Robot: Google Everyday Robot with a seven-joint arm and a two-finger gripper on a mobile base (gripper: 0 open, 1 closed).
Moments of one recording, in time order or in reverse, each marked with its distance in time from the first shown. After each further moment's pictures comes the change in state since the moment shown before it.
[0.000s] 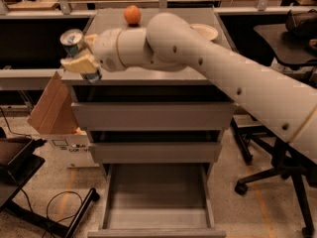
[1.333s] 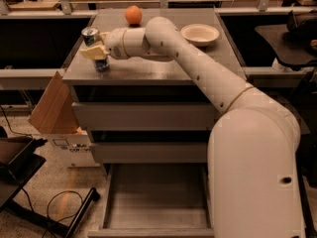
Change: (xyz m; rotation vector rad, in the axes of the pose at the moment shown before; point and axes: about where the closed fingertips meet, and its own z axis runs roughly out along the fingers) arm 0.082 -0.135 0.051 0.070 -0.005 0.146
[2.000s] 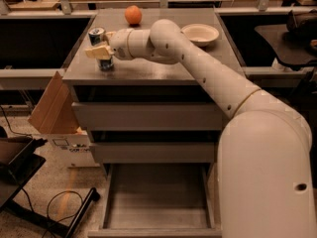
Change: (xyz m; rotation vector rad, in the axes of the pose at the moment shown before) arm 0.004 -0.007 -0.012 0.047 -0.010 0.009
